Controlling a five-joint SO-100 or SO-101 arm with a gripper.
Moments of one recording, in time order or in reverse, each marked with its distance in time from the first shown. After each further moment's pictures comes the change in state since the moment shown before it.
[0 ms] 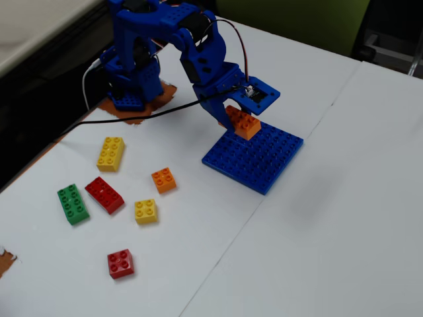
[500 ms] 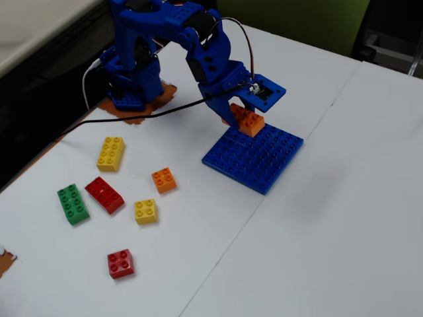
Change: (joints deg) arm -1.8 -1.1 0.0 0.0 0.0
